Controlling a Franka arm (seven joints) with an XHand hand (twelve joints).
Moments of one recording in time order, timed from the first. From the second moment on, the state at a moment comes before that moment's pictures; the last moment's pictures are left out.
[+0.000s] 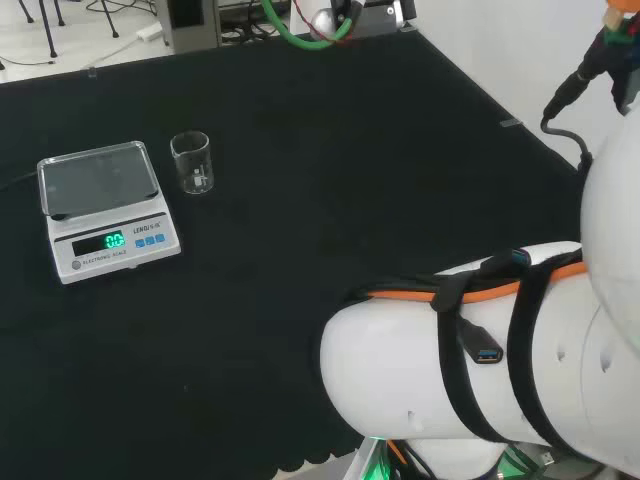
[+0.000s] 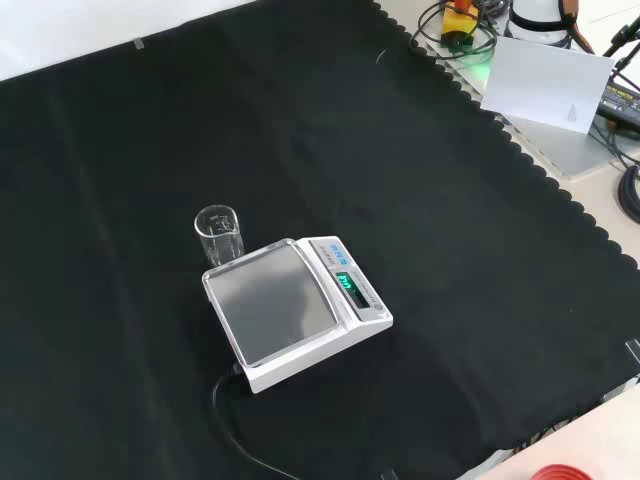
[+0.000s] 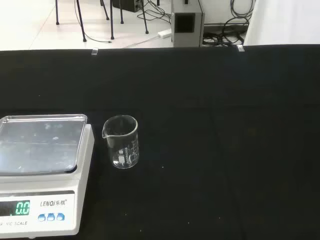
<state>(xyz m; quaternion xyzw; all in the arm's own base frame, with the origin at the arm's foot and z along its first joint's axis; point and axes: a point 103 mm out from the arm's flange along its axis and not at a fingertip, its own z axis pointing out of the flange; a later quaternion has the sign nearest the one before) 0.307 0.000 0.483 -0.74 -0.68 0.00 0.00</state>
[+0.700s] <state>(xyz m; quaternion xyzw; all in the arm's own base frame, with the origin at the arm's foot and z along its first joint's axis) 0.316 0.003 0.474 -0.74 -0.67 0.02 -0.01</state>
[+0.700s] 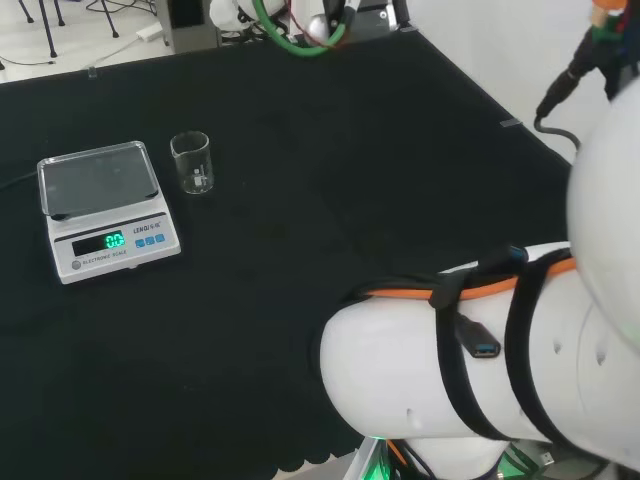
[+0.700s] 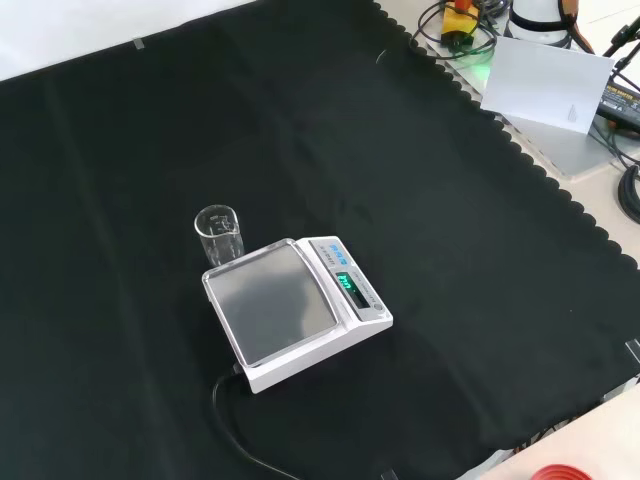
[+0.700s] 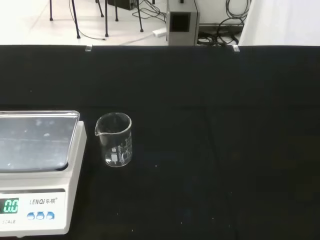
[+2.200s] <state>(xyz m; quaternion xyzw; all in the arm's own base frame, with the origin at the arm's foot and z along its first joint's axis) 0.558 -0.015 0.305 -0.73 -0.67 0.12 0.09</state>
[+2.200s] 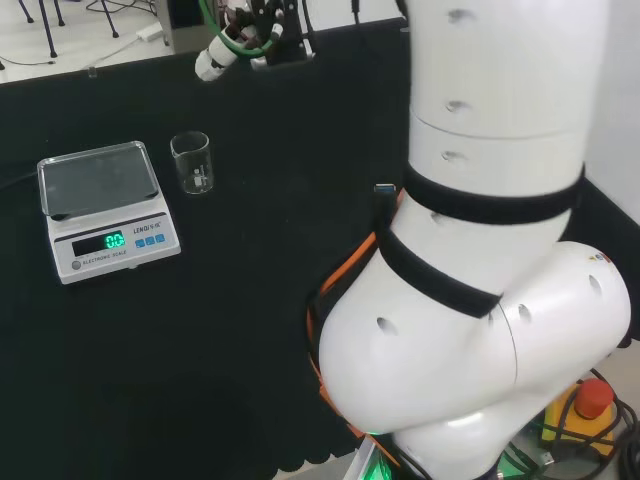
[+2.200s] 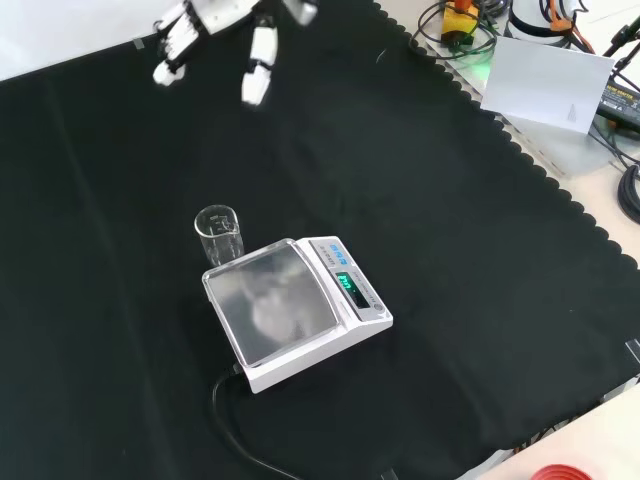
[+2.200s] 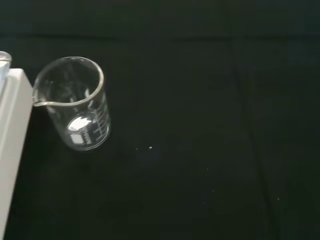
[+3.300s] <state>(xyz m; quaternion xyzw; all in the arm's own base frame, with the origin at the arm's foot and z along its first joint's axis) 0.626 0.025 0.219 -0.67 -0.72 0.16 0.11</state>
